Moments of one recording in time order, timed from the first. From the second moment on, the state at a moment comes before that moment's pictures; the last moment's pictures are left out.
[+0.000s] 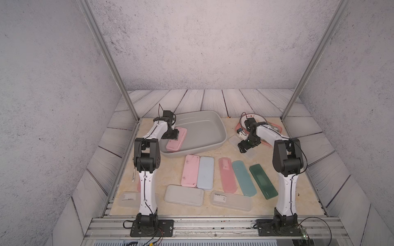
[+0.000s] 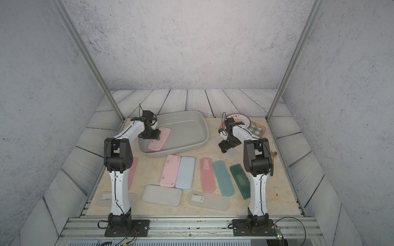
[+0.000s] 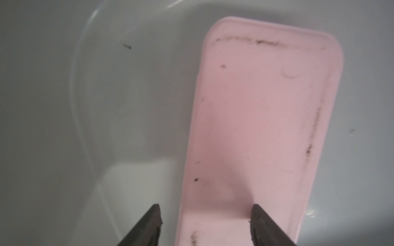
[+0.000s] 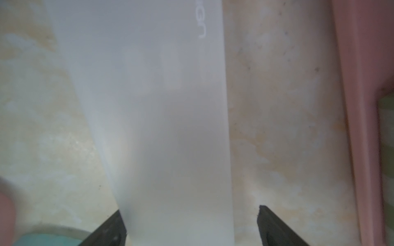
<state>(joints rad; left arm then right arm) -0.10 2.29 1.94 -0.89 0.00 0.03 0.19 2.17 1.73 -0.96 -0.02 -0.38</state>
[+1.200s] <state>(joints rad) -0.24 2.53 2.33 -0.91 0.08 -0.08 0.41 1.88 1.80 -0.83 -0.11 0.10</state>
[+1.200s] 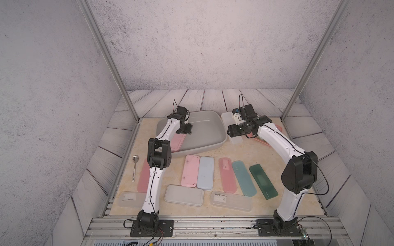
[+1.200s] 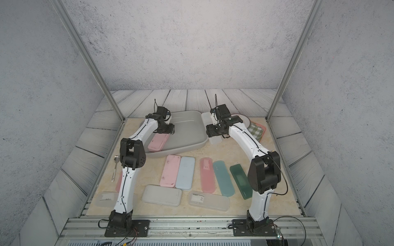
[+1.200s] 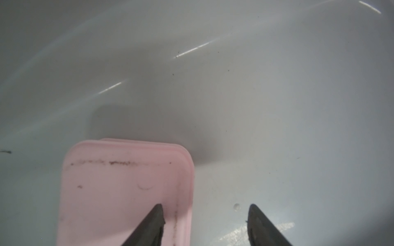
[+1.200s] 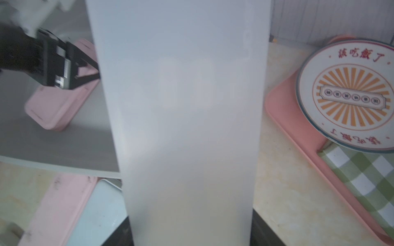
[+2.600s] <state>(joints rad) -0.20 2.52 2.22 -0.89 0.24 -0.12 0.56 2.55 2.39 -0.81 0.11 0.21</state>
